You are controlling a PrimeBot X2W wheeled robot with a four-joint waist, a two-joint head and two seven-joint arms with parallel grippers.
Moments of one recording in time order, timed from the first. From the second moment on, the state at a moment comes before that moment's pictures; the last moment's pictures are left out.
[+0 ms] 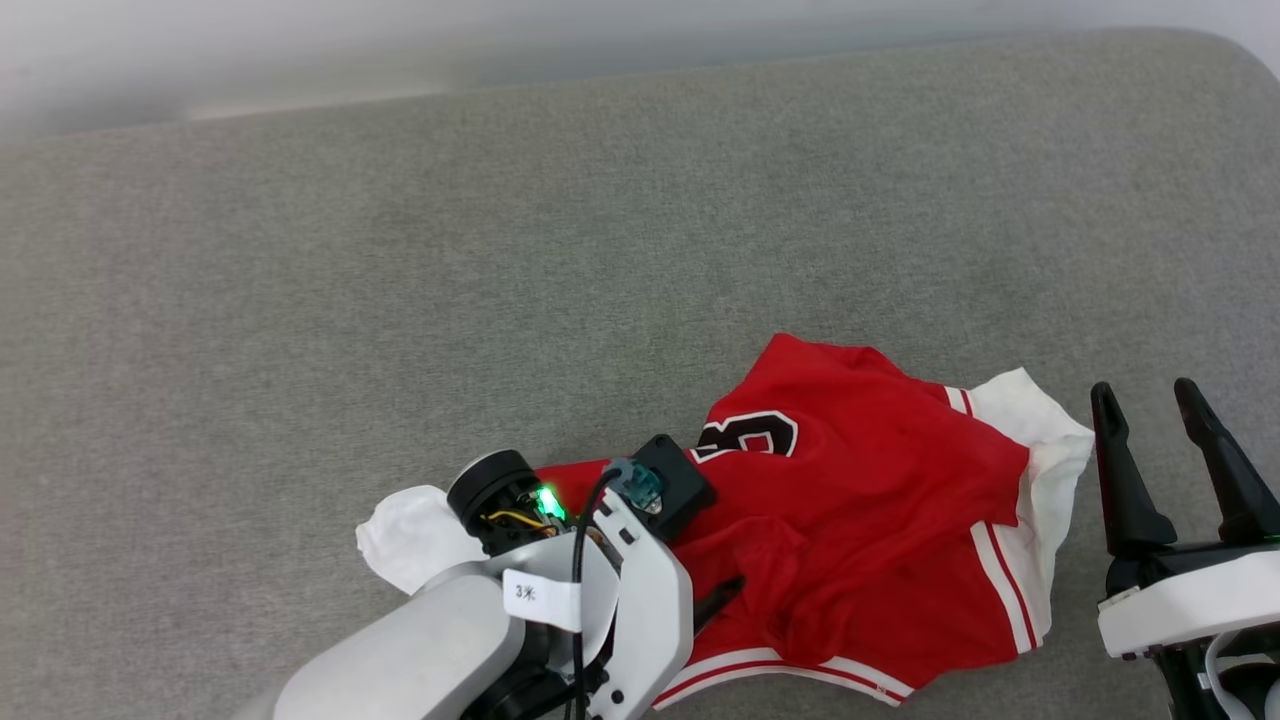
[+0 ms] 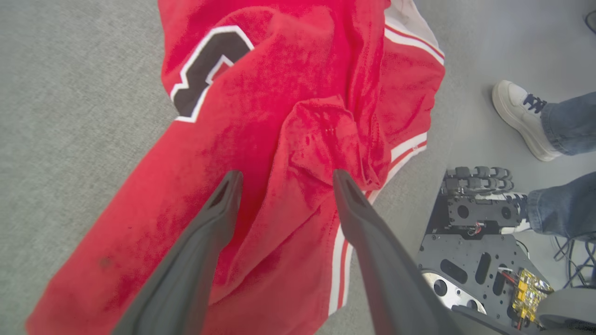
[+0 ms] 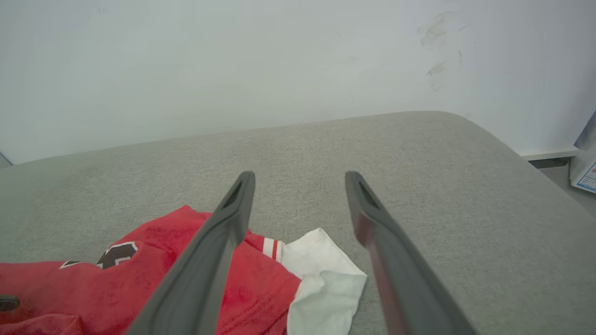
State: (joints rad) left arm -0.58 0.46 -0.96 -0.08 -0.69 -0.04 0.57; right arm -0.02 -0.16 -0.08 -0.14 0.31 0.13 -0.01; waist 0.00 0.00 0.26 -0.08
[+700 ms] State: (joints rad) left arm -0.67 0.42 -0.86 -0.05 -0.72 -0.08 0.41; right arm -0.05 -0.15 -0.07 -0.06 0.29 0.13 -0.03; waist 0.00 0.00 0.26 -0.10
